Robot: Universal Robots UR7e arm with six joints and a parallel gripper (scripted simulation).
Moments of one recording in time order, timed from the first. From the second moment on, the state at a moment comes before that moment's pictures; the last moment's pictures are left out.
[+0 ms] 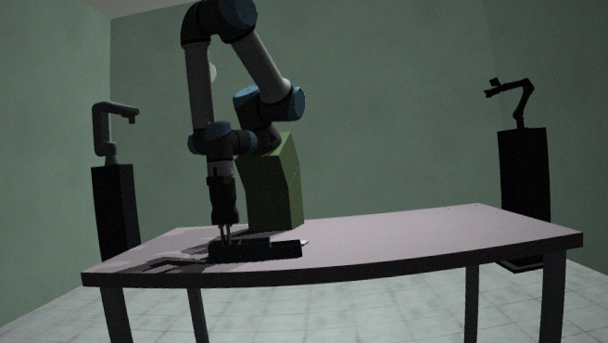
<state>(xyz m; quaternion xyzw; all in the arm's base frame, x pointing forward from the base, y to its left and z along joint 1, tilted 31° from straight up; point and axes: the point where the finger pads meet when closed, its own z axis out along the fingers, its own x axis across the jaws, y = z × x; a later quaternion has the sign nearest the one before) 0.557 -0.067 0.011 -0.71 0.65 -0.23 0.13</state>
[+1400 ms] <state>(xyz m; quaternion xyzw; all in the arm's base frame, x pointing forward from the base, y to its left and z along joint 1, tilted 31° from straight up) 0.565 -0.069 -0.003 -0.71 0.65 -0.23 0.13</state>
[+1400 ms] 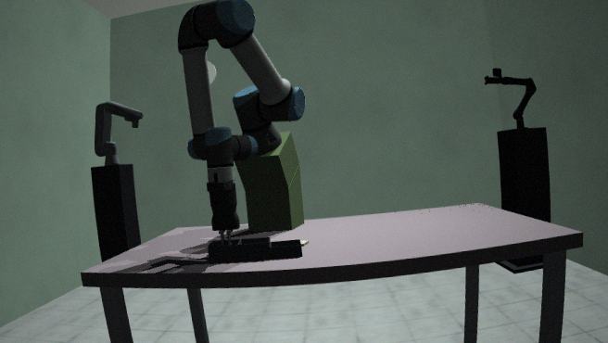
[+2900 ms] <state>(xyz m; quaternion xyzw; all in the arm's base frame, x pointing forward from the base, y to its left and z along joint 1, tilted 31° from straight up) 0.540 -0.063 0.040 -0.71 0.65 -0.23 0.13</state>
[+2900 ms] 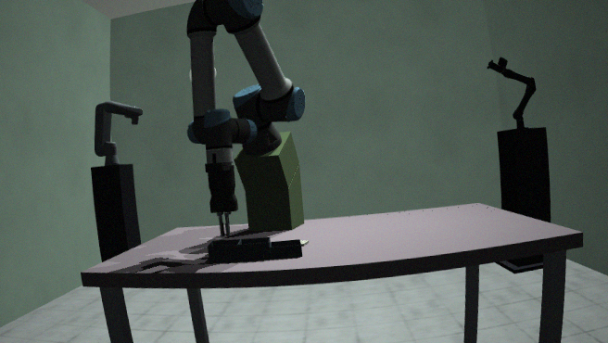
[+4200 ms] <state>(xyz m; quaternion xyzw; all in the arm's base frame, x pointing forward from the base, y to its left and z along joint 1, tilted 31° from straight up) 0.538 0.019 0.019 -0.71 0.65 -0.23 0.13</state>
